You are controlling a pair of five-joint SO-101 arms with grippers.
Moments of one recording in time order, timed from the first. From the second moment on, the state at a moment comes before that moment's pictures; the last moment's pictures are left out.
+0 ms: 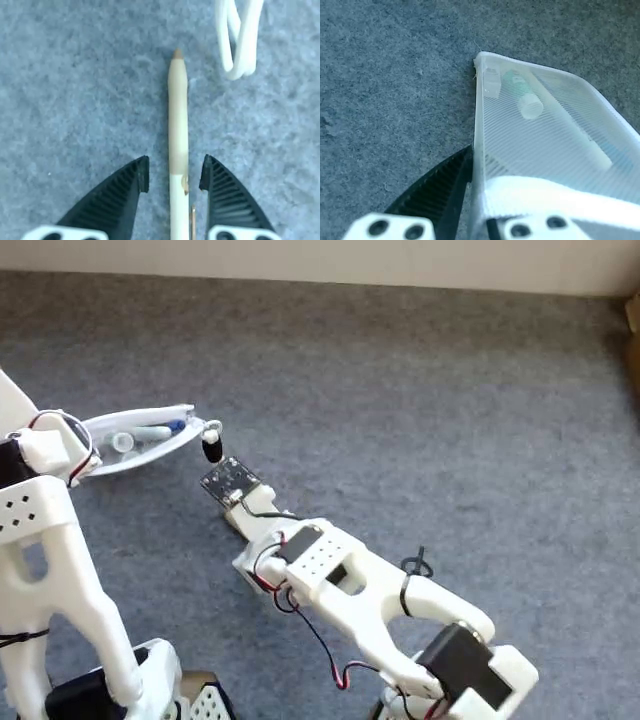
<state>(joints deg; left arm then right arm) -31.3 -26.0 14.4 78.7 20.4 -50.3 -5.8 43.2 33.5 2.5</state>
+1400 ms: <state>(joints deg) -28.4 -26.0 14.4 78.7 20.4 -47.3 -30.7 50.0 55.3 16.3</state>
